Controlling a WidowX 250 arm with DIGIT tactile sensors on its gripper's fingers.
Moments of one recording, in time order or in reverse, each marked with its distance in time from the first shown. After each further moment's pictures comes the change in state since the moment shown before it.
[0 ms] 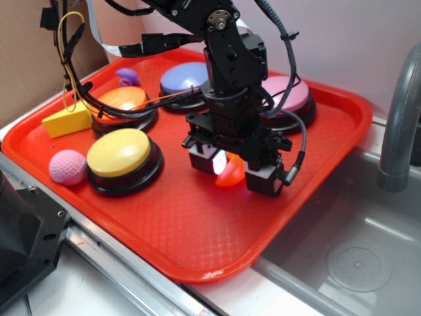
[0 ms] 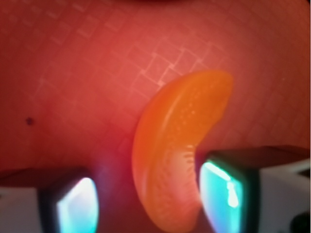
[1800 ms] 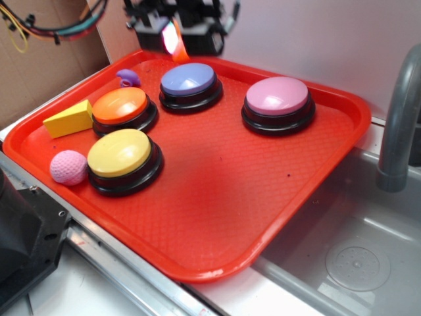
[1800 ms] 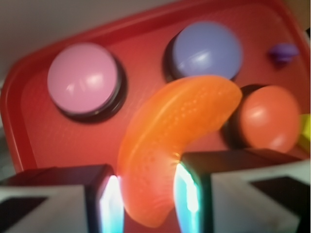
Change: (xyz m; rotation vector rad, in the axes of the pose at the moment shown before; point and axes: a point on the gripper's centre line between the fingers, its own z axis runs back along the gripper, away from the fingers) arm 0.037 0.076 0.136 -0.017 -0.121 0.184
